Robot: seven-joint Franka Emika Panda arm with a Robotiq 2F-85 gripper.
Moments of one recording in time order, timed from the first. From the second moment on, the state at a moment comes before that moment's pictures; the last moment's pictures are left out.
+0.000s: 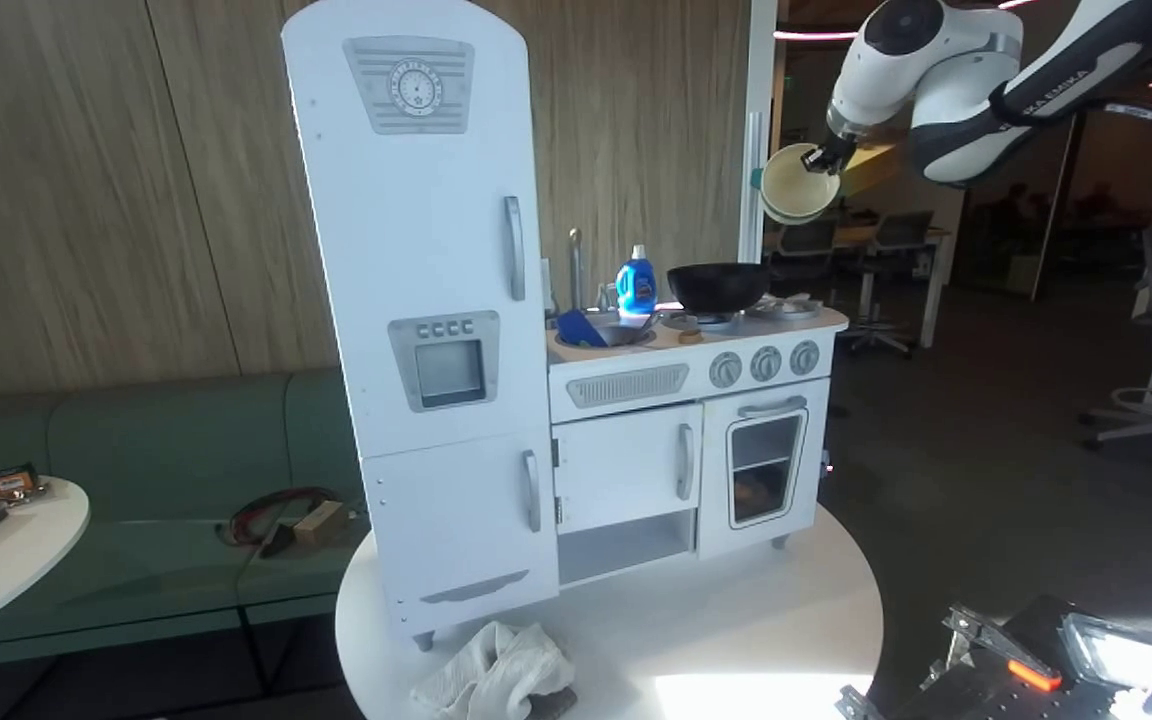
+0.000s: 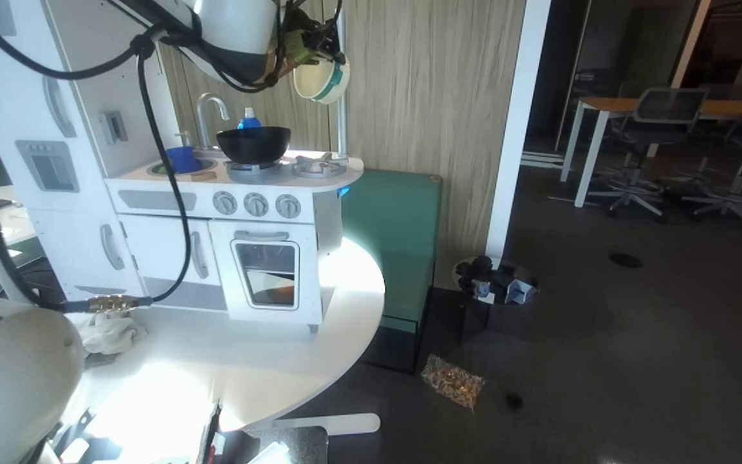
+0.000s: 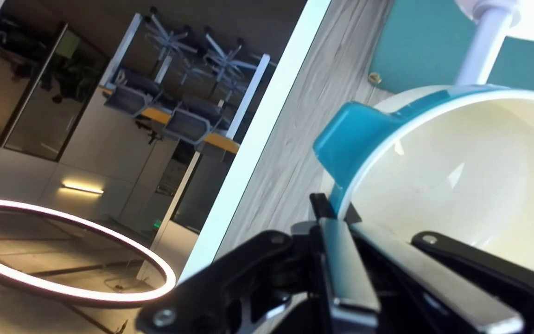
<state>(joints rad) -0.02 -0.19 -0.38 -2.06 -1.44 2.79 1.01</state>
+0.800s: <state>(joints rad) 0.14 -0.25 -0.41 -1.79 -0.47 2.10 0.20</state>
